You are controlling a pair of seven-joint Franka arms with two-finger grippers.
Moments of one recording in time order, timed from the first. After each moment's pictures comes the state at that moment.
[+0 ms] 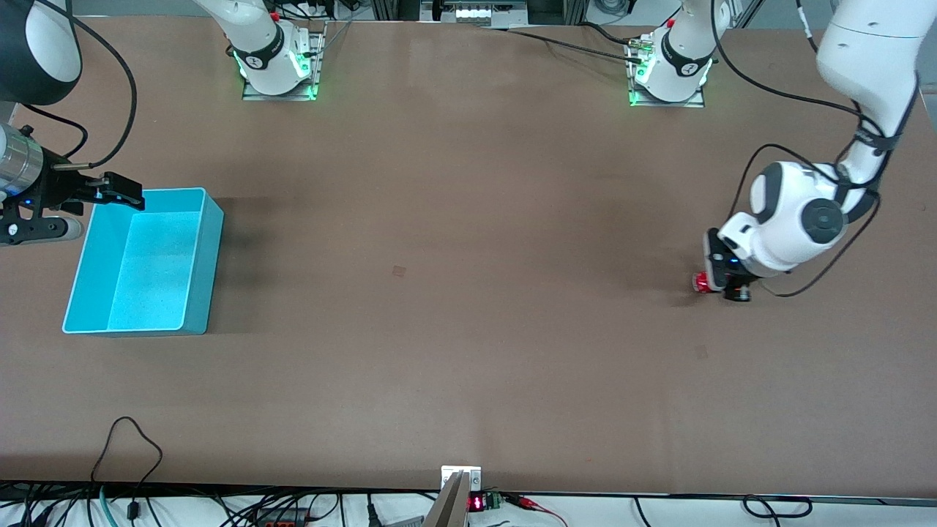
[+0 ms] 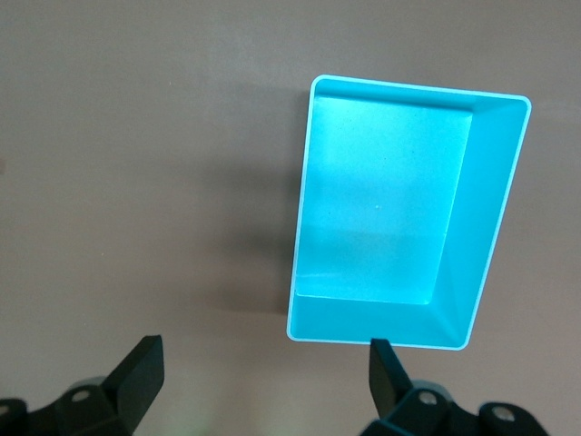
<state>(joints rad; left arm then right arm) 0.34 0.47 -0.21 -2.13 0.21 2.57 1.51 0.02 0.12 -0.04 -1.63 -0.06 1.62 -0.14</state>
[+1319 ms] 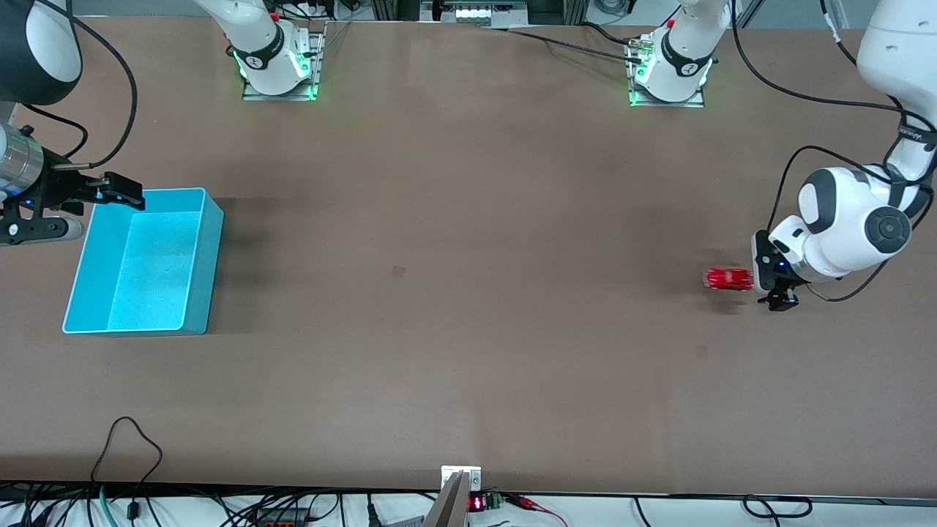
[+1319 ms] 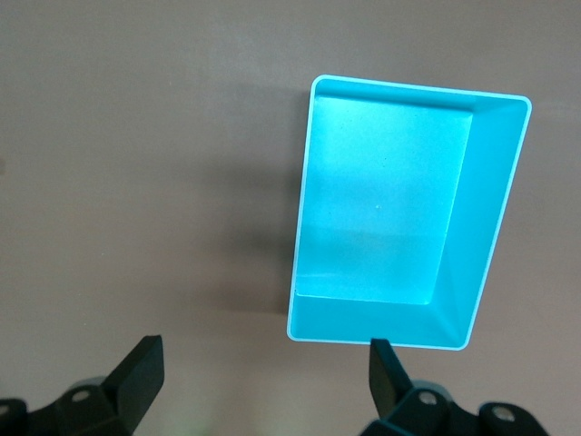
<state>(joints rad) 0.45 0.47 -0.26 -2.01 0.21 2.37 1.65 0.02 0.12 -0.04 -1.63 -0.06 1.62 -0.14</state>
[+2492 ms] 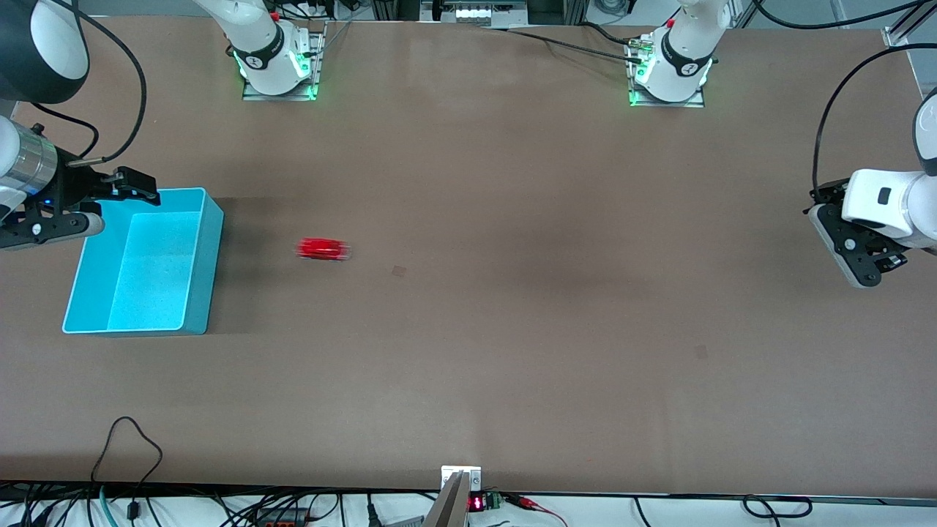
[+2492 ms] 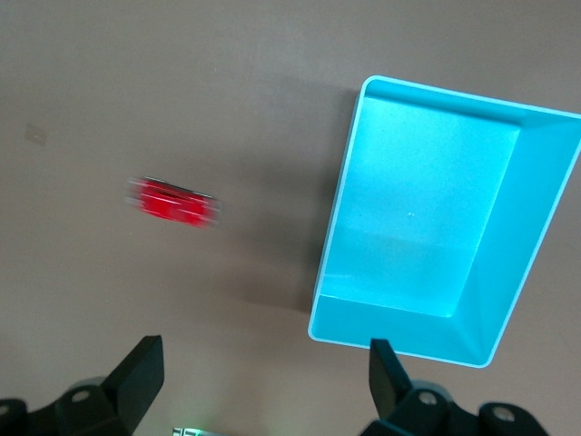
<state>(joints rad) 0.45 0.28 -0.44 -1.54 0.18 1.55 0.99 0.03 0.13 -0.03 -1.63 0.00 1.60 -0.21</state>
